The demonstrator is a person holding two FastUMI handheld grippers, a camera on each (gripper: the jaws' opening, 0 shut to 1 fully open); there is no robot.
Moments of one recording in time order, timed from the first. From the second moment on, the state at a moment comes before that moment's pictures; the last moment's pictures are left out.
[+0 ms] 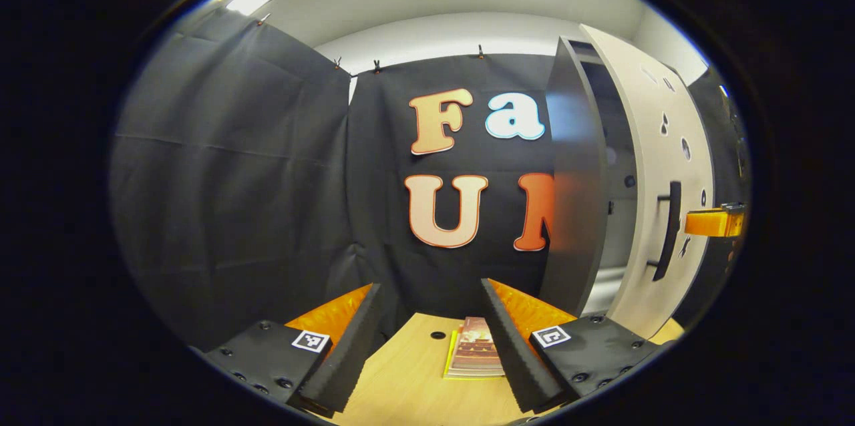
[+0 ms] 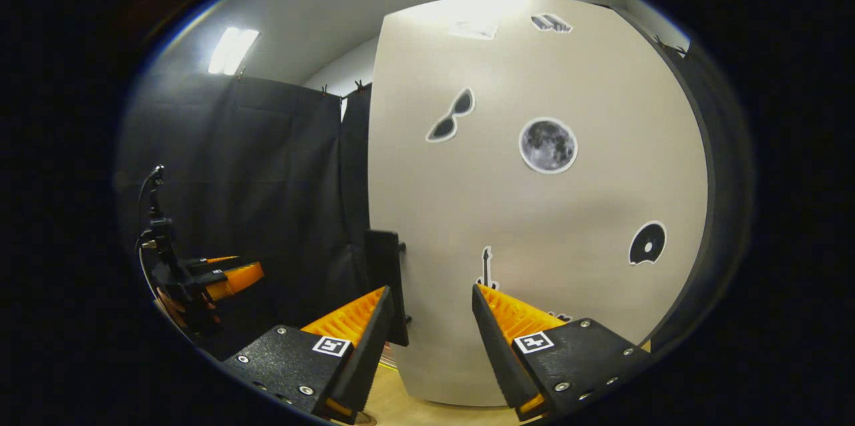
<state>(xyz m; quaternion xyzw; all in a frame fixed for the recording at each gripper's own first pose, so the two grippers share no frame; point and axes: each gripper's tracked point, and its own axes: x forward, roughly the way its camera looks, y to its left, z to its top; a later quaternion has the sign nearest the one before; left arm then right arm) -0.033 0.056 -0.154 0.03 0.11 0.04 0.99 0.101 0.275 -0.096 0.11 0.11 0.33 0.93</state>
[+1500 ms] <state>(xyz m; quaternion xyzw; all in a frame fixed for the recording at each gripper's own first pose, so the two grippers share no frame) -0.020 -0.139 0.094 0.01 -0.07 -0.11 0.99 0.040 -0.047 0.069 0.02 -0.01 0.02 1.00</state>
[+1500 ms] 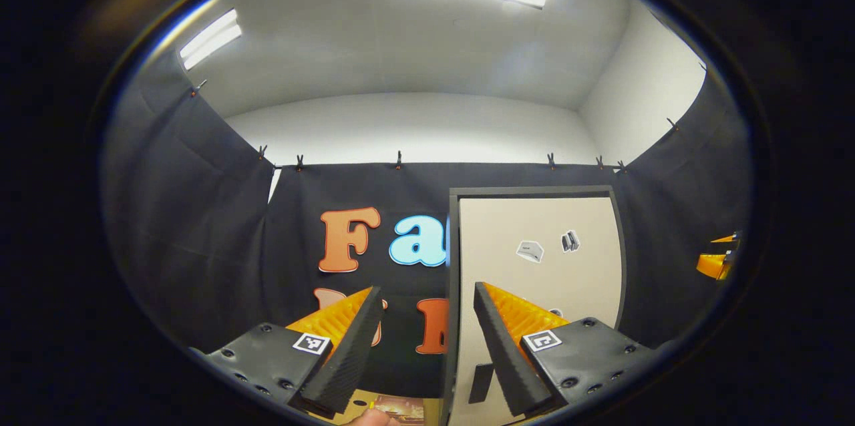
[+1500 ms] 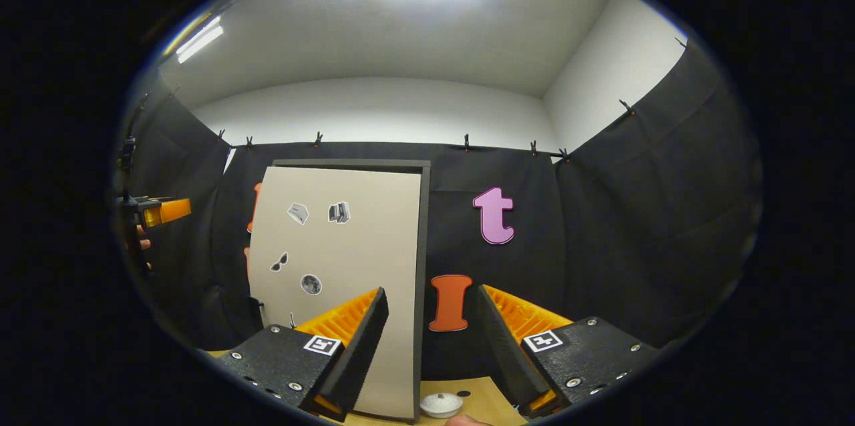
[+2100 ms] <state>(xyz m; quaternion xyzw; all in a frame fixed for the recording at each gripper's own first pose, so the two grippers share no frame) -0.023 -0.115 0.092 0.01 -0.05 -0.08 1.00 0.037 -0.033 0.073 0.01 0.00 0.02 1.00</state>
